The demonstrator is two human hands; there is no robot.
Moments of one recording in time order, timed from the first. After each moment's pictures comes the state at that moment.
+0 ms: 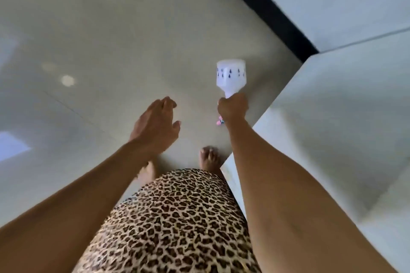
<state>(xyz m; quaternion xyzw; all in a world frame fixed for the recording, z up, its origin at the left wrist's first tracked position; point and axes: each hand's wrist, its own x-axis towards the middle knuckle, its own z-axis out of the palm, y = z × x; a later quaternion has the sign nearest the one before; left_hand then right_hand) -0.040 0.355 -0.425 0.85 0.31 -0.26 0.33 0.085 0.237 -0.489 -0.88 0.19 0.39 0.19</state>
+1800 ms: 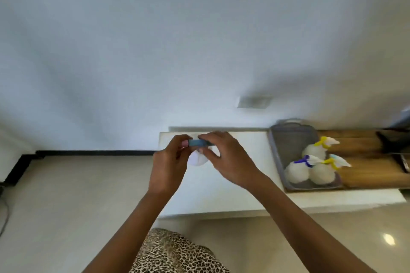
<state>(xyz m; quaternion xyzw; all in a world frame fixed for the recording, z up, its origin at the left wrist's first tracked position) -0.079 0.070 0.177 0.86 -0.03 0.12 0.50 -0.068 -0.081 0.209 -0.93 -0.13 0.04 0.36</state>
